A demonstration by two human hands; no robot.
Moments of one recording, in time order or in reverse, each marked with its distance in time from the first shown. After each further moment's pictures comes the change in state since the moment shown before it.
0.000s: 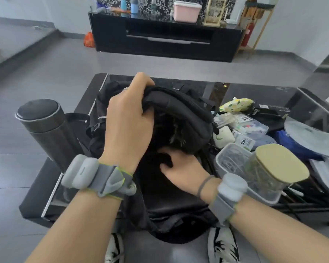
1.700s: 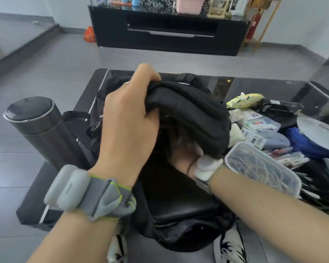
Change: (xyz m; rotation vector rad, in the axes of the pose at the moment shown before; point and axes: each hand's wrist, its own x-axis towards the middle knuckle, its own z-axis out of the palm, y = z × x) left_hand -0.001 0.005 -0.007 0.021 -0.033 0.030; right_hand 0.048 0.025 0.026 -0.358 0.111 0.014
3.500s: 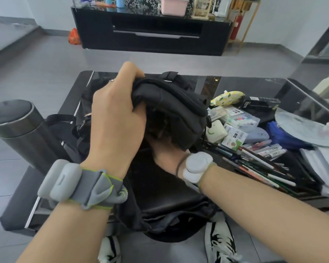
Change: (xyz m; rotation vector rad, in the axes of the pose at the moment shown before) left_hand 0.004 0.002 0.012 0.013 0.022 0.023; right_hand -0.010 -0.002 -0.015 -0.047 0.089 -0.239
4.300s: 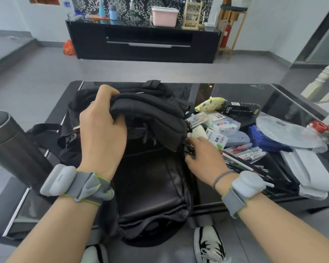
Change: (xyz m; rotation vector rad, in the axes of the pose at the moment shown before) left_hand -0.010 0.005 0.031 0.035 0.026 -0.178; right_hand -0.070 0.102 -0.038 0.169 0.060 0.415
